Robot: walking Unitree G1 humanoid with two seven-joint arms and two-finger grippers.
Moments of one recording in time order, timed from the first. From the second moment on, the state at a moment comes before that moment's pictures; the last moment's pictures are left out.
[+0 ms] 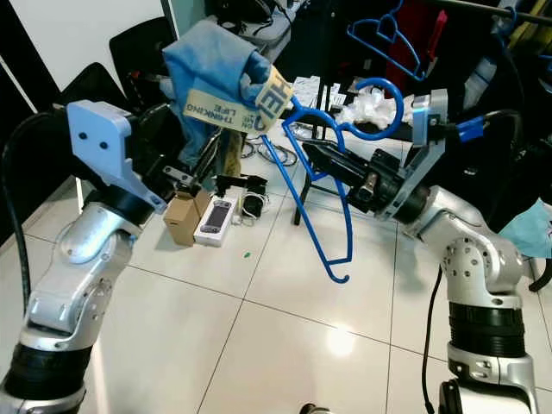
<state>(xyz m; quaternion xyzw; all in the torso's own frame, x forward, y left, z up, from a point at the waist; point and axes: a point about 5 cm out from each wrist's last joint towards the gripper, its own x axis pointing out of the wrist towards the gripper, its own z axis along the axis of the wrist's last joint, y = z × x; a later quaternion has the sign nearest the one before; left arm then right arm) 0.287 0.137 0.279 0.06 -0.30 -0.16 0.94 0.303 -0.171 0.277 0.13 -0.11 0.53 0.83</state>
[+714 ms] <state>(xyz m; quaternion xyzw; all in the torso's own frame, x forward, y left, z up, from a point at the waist) 0.288 0.136 0.281 0.29 -0.33 -0.14 0.89 0.302 -0.170 0.278 0.13 -0.11 0.53 0.83</state>
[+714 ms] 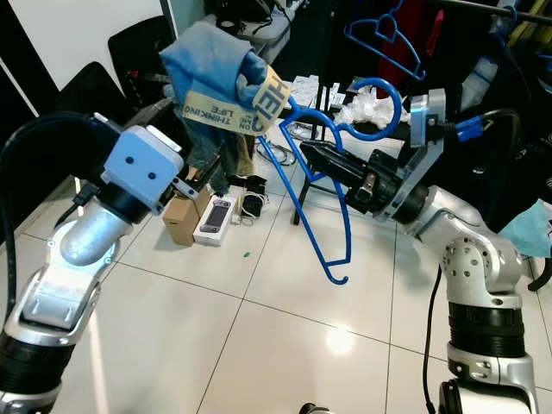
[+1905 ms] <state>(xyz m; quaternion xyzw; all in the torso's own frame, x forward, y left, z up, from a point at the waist) 0.293 0.130 0.284 0.29 -0.35 -0.10 0.88 0.314 -0.155 0.277 0.11 -0.09 0.48 0.86</state>
